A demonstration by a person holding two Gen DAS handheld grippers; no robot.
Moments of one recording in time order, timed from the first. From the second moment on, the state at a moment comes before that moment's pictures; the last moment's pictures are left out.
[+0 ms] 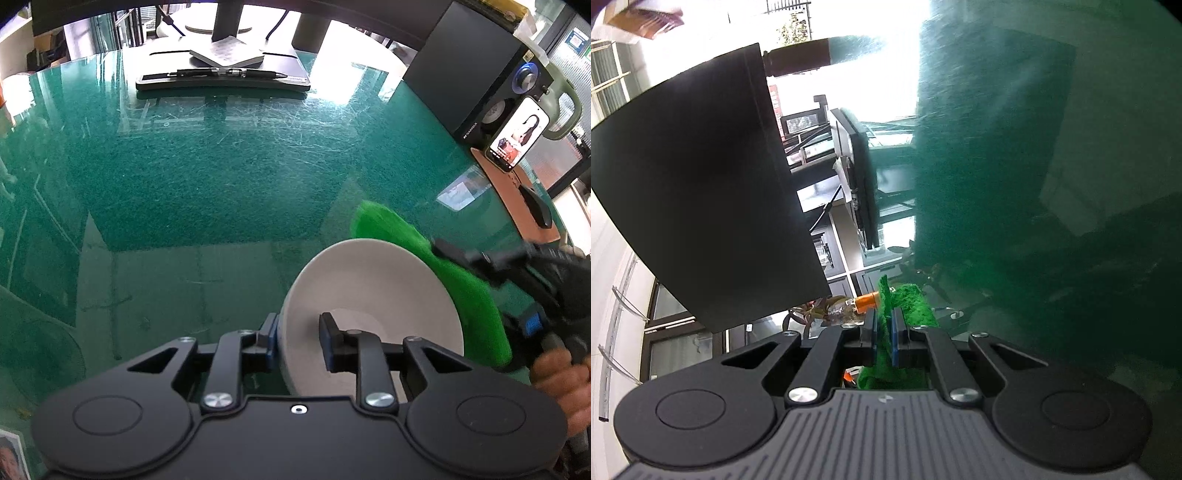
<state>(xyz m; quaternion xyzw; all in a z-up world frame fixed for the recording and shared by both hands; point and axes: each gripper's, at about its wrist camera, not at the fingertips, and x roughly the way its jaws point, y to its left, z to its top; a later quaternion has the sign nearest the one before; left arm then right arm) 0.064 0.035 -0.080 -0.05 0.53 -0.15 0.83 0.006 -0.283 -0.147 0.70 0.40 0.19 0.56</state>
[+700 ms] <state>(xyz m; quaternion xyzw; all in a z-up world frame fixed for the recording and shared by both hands) 0.062 0.030 -0.081 -0.03 0.53 -0.16 0.83 0.032 -0.268 -0.137 0.68 0.40 0.22 0.57</state>
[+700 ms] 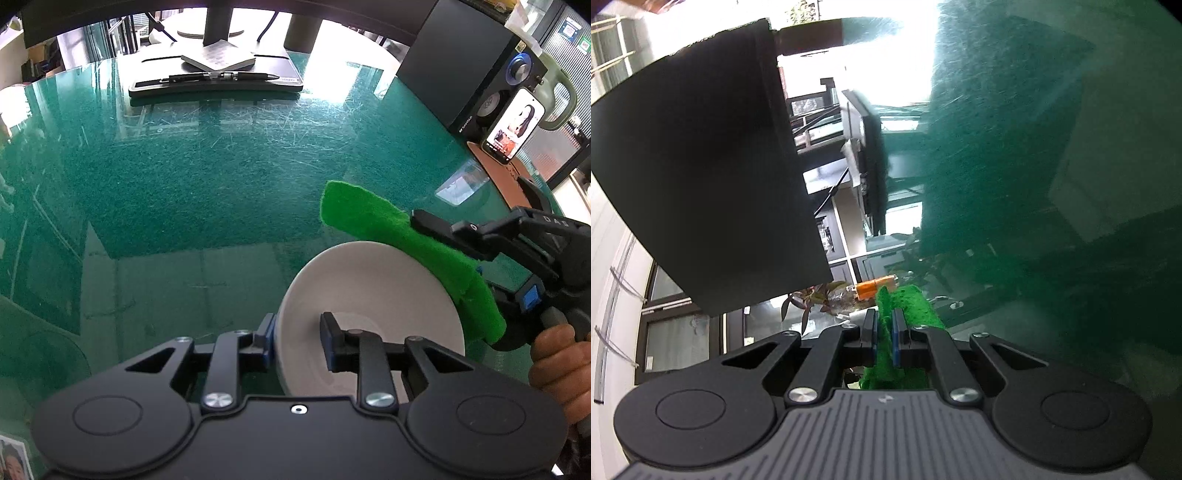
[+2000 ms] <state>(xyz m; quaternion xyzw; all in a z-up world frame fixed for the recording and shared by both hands) 0.058 0.017 -0.081 0.02 0.51 -0.19 0.84 -0.004 -0.288 -0.155 0.69 0.43 0.18 0.55</state>
